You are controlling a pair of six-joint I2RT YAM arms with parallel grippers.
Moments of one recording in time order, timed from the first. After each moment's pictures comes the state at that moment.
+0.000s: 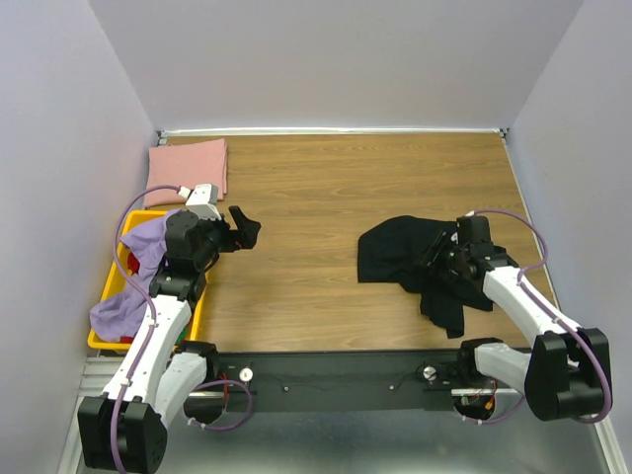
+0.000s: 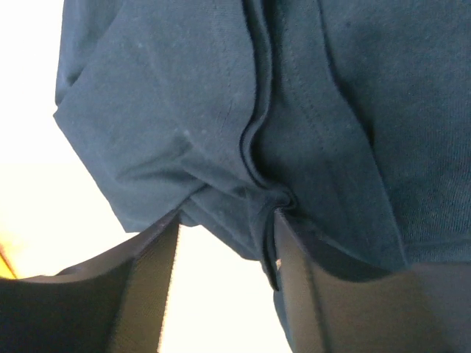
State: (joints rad) left arm -0.12 0.84 0.57 -0.05 0.26 -0.33; right arm 0.11 1.12 0.57 -0.38 -0.17 0.66
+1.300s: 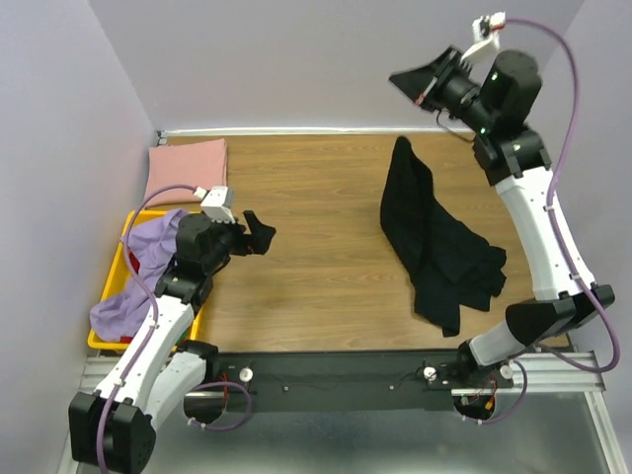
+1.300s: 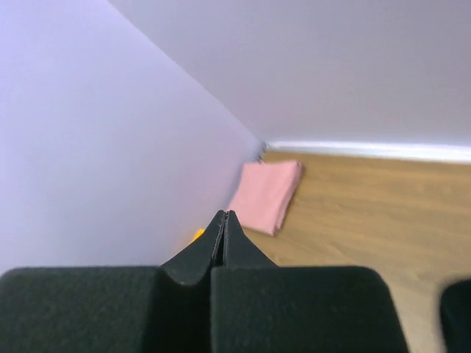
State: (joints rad) left arm -0.19 0.83 0.57 -0.05 0.26 -0.33; right arm 0.29 1.52 1.82 -0.27 -0.36 0.68
